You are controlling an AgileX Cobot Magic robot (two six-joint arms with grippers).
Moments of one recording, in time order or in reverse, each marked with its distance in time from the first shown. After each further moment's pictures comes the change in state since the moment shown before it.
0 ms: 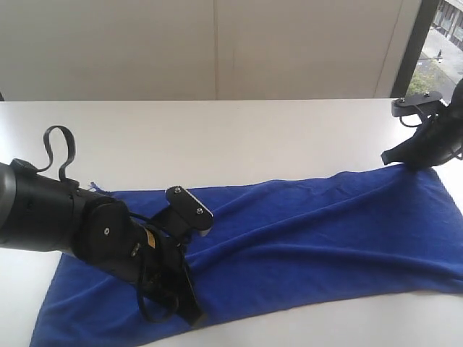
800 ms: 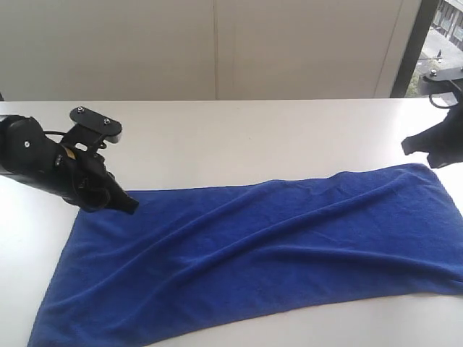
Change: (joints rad) left arm 0.409 -0.031 -0.120 0.098 -0.015 -0.026; right arm 0.016 -0.460 0.357 0.055 0.106 0.027
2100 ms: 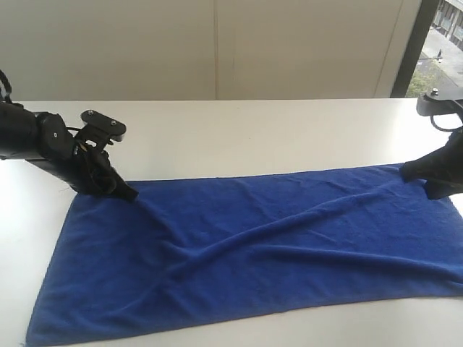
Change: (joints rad) left arm 0.089 0.260 -0.248 0.019 0.042 0.063; right arm 0.042 -0.191 0.202 0.052 0.073 0.006
